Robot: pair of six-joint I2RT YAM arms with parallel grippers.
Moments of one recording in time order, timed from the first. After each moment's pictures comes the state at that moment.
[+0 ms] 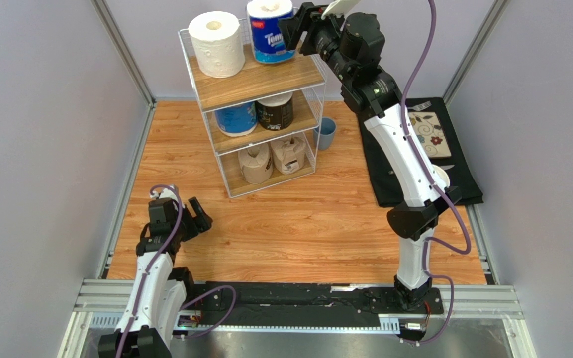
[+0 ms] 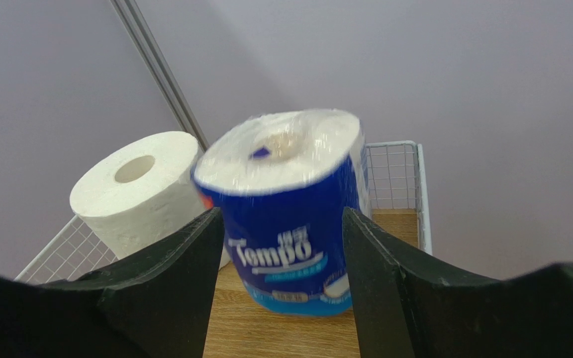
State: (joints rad) left arm 0.15 0.67 0.29 -0.42 0.17 -0.37; right arm 0.59 1.96 2.51 -0.34 0.05 0.27
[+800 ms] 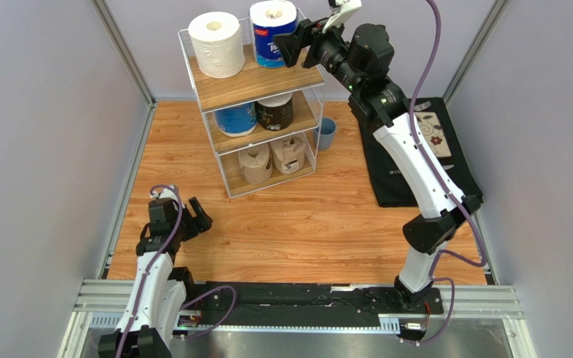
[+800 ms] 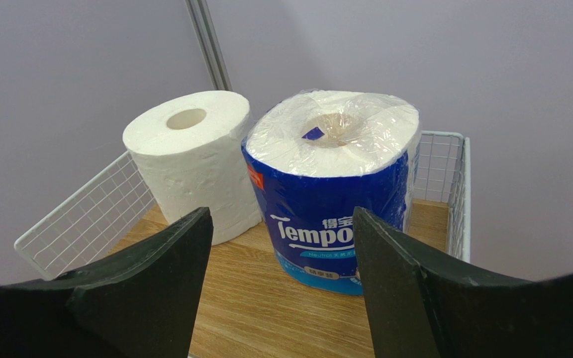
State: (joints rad) left arm 0.15 0.67 0.29 -0.42 0.17 -0.37; right arm 0.58 1.81 2.26 -0.22 -0.11 0.21
